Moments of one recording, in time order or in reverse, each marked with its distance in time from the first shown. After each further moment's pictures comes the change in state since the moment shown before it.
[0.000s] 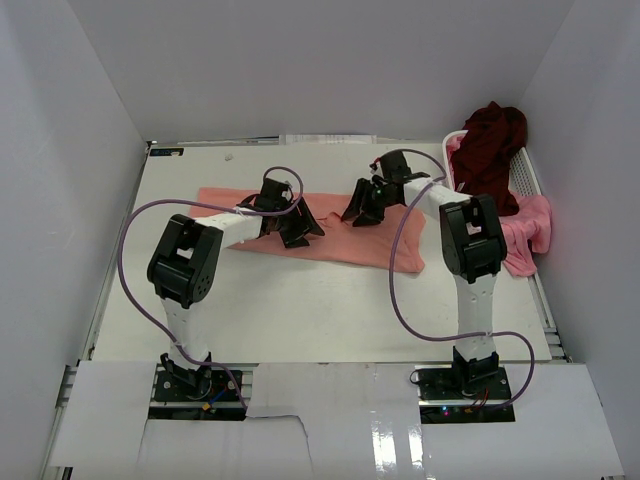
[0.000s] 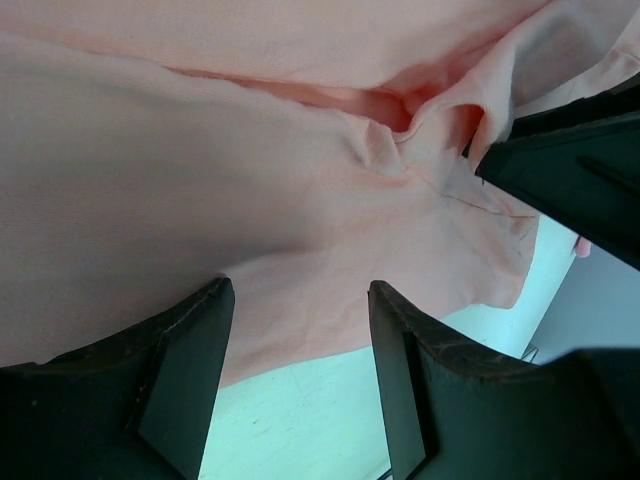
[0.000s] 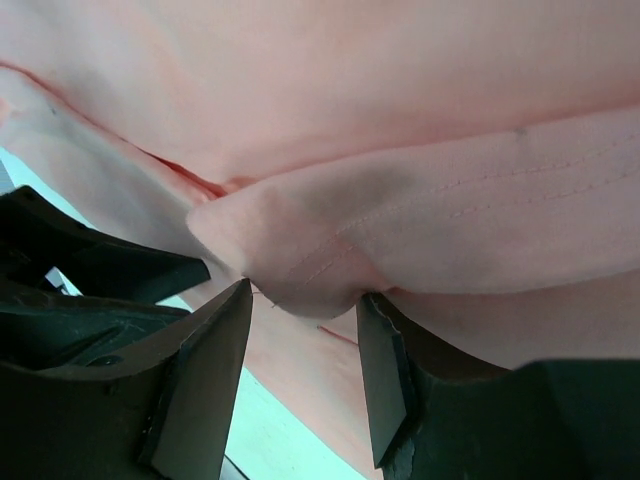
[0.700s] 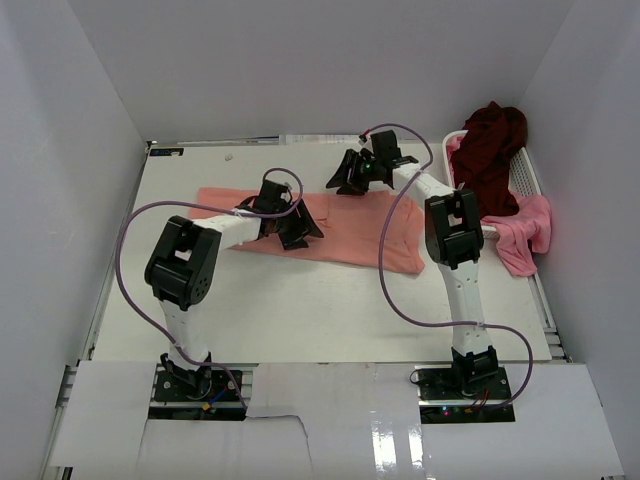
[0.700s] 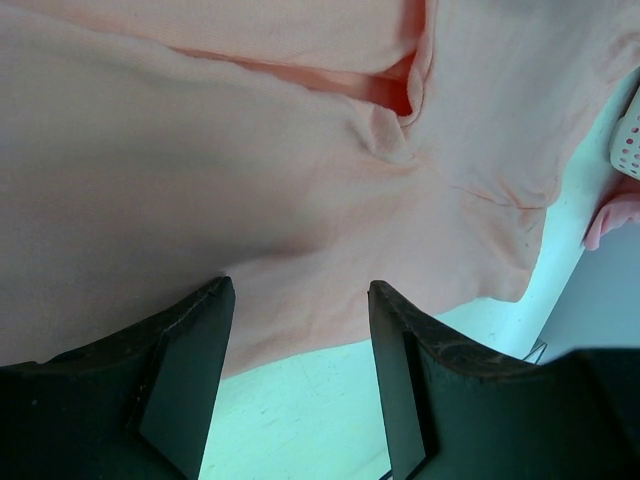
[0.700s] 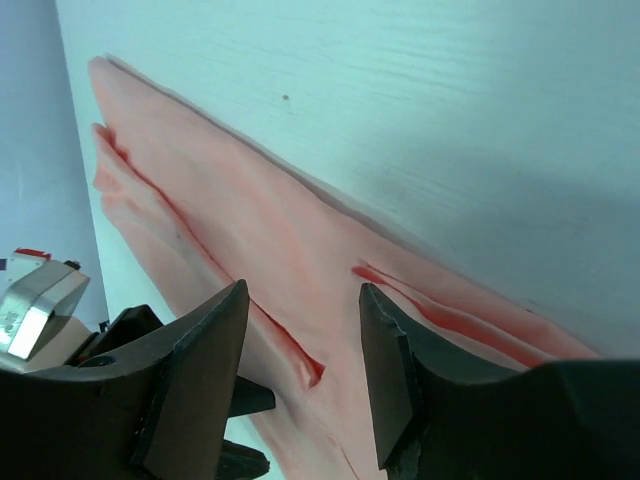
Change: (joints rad) left arm 0.000 -0.020 -0.027 0.010 0.000 0.016; right arm 0.000 0.262 0.414 0.097 -0.080 0.072
